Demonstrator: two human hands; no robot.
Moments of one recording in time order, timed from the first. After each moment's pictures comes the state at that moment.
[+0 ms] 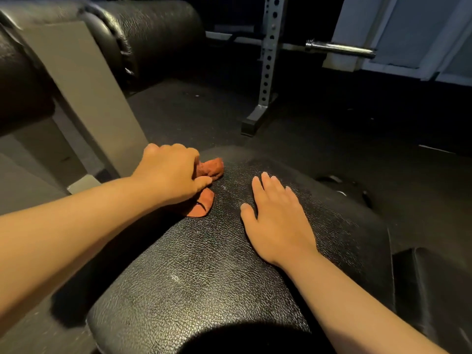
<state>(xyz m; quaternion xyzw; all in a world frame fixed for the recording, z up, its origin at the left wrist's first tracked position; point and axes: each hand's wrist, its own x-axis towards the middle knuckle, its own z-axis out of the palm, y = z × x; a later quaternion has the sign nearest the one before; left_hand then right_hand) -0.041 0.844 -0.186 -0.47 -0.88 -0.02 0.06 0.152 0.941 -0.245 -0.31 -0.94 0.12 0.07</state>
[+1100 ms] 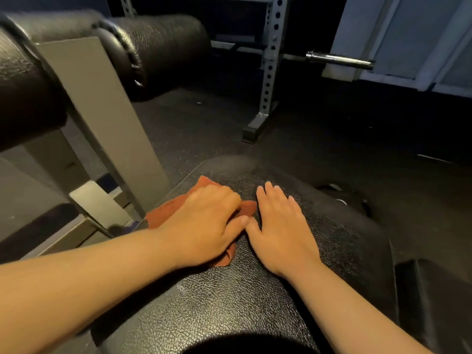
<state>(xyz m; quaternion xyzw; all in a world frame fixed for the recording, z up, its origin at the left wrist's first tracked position) 0.012 0.825 -0.222 -0.66 -0.74 -0.16 0.04 0.155 0.939 -0.245 -0.31 -0.94 0.13 0.08</state>
